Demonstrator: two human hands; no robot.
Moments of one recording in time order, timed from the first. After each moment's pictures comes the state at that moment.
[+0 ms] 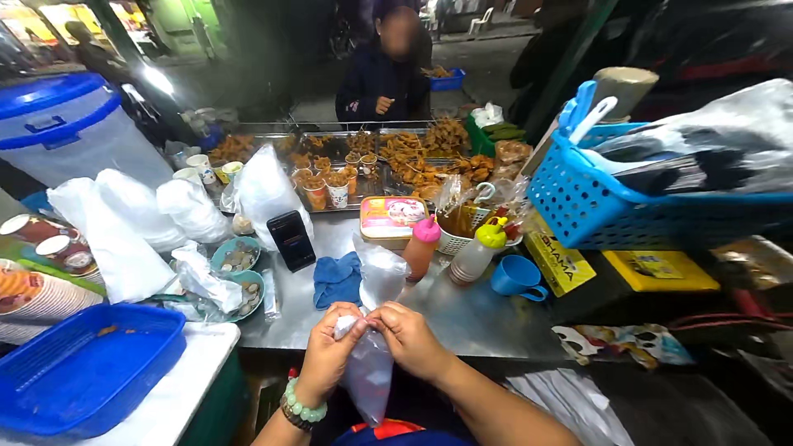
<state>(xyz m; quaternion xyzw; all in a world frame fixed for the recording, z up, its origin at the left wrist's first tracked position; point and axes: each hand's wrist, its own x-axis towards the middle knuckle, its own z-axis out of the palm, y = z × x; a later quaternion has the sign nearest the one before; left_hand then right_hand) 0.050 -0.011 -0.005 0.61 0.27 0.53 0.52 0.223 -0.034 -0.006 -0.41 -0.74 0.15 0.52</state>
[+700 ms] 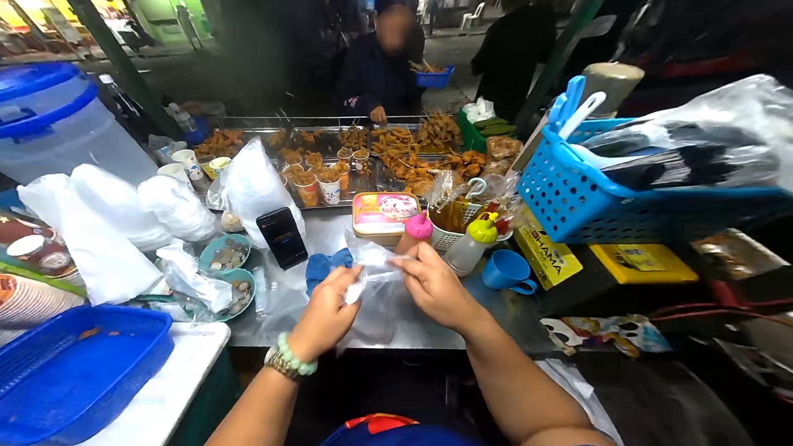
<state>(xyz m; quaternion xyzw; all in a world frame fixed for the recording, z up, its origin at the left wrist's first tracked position) 0.063 0.027 0.056 0.83 0.35 0.31 0.29 0.284 -0.018 0.054 -0.53 -0.73 0.11 0.43</state>
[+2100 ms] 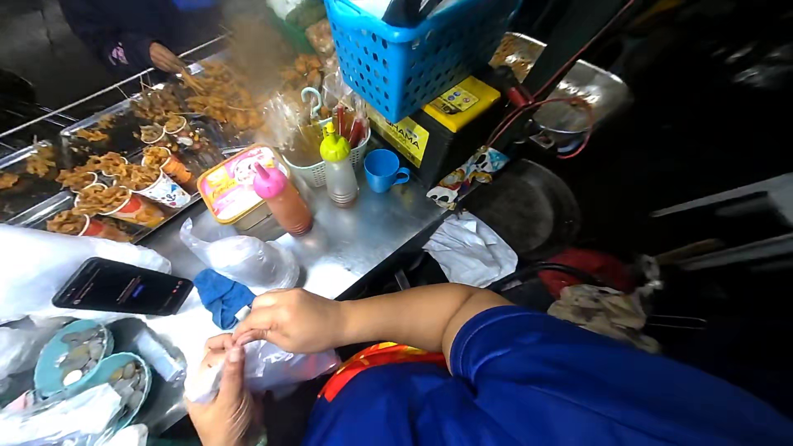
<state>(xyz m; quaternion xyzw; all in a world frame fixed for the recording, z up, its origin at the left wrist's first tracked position) 0.042 -0.018 -0.003 0.62 0.28 0.52 0.52 0.205 -0.043 0.000 -0.40 -0.69 0.19 0.57</state>
